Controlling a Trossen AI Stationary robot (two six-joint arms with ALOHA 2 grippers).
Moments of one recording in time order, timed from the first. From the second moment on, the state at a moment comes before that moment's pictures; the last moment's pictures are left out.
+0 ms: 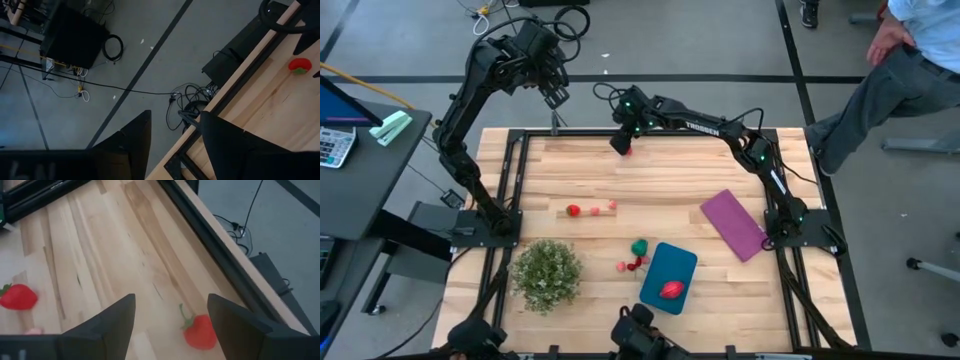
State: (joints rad) left arm 0.77 1.70 2.28 -1.47 -0.46 0.33; right arm -0.54 2.33 2.10 -0.60 -0.22 0.08
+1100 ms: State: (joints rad) left arm 0.77 1.70 2.28 -1.43 -0.46 0.33; right arm -0.61 2.40 2.10 -0.68 -0.40 -0.25
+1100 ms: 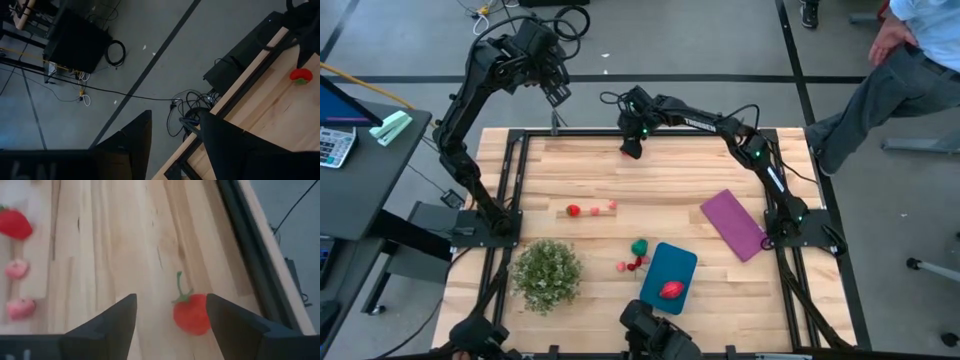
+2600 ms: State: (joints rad) left arm 0.77 1.70 2.28 -1.41 -0.46 0.28; right arm -0.52 2.39 2.10 -0.79 -0.05 -0.84
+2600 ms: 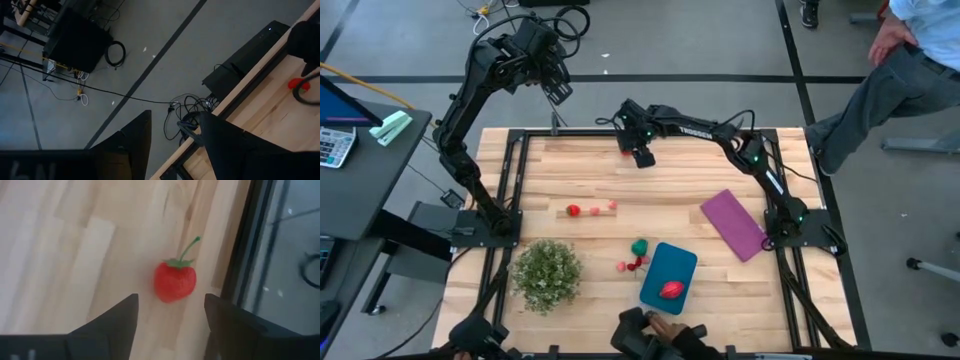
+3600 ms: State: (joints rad) left arm 0.67 1.69 2.22 -1.57 -0.03 0.18; right arm -0.42 1.72 1.94 -1.27 -0.23 -0.18
